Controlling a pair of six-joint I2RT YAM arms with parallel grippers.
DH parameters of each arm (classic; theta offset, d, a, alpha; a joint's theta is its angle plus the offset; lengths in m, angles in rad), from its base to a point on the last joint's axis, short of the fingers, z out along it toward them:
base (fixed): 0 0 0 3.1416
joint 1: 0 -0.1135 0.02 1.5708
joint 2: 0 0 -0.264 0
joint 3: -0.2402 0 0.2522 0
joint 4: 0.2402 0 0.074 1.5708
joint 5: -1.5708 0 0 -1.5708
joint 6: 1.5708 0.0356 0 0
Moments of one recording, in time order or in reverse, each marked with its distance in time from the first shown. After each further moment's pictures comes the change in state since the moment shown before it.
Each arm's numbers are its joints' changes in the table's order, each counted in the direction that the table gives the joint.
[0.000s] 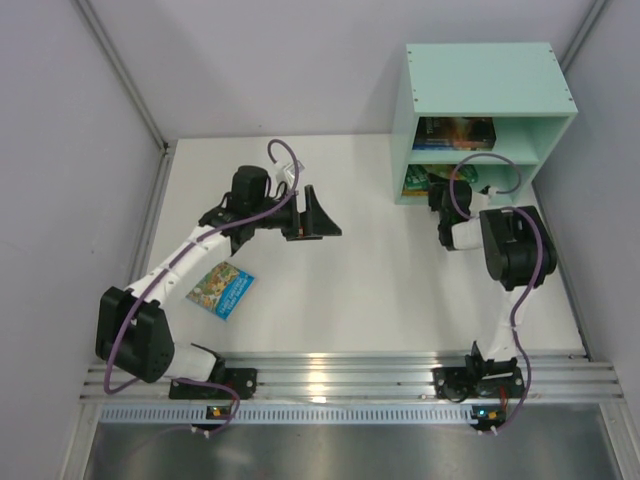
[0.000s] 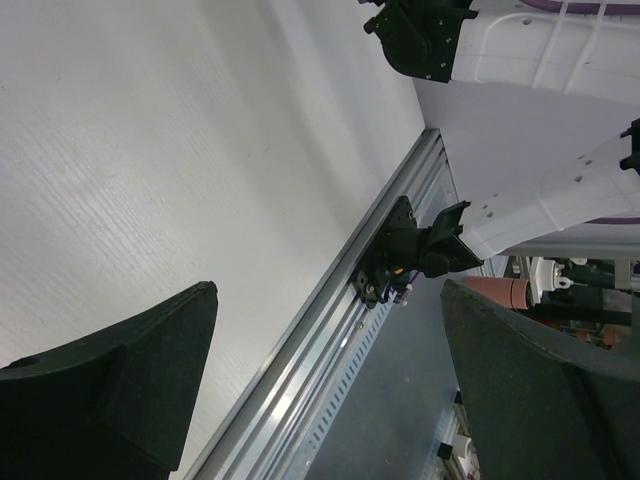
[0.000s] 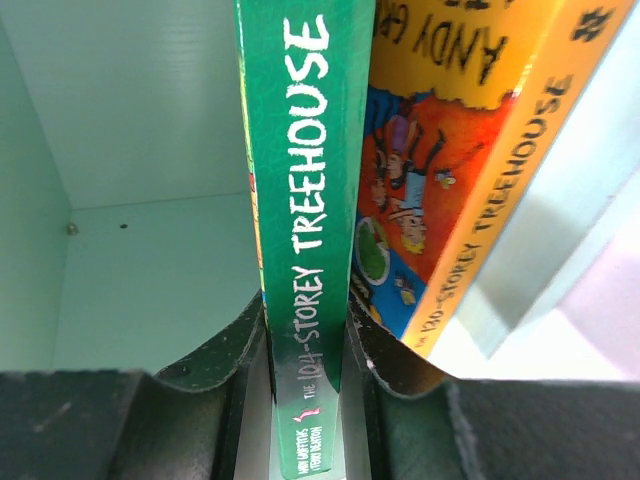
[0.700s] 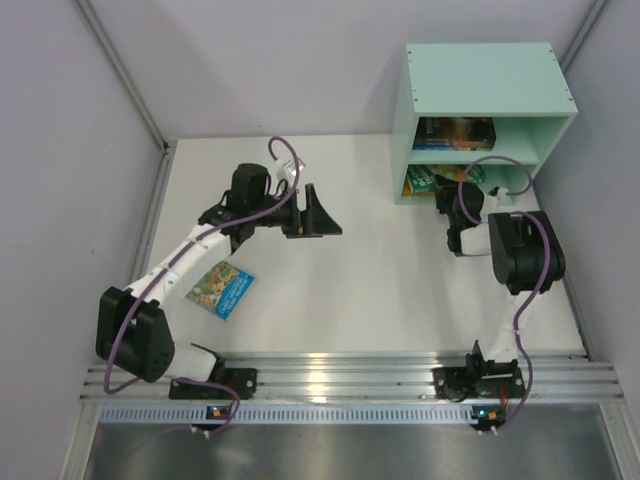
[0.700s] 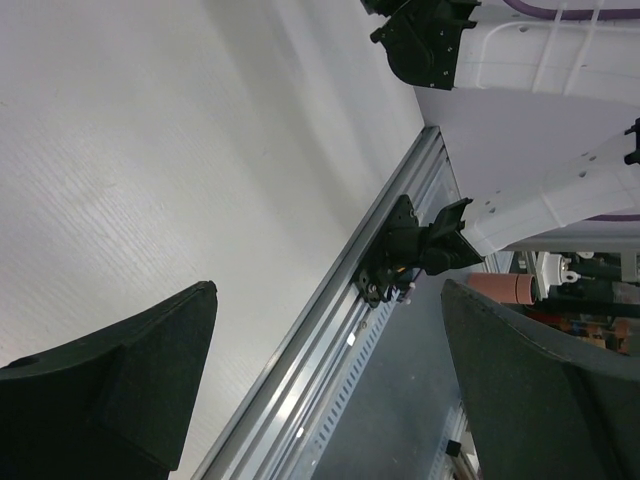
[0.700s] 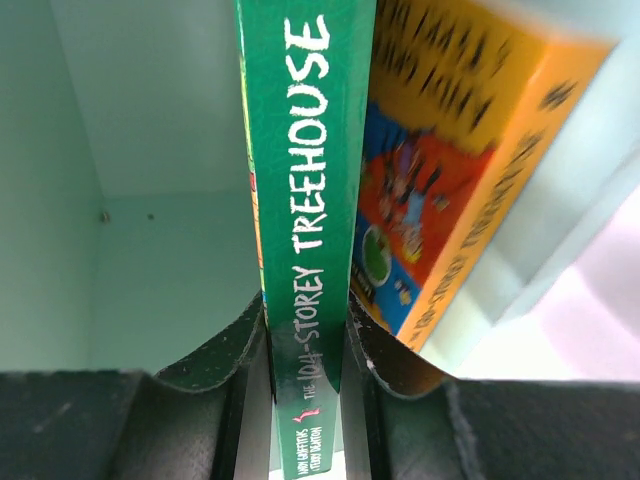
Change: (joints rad) left arm 0.000 -0.001 -0.019 0.006 -0.006 0.022; right arm 0.064 -0.056 0.090 -0.087 0.086 -0.046
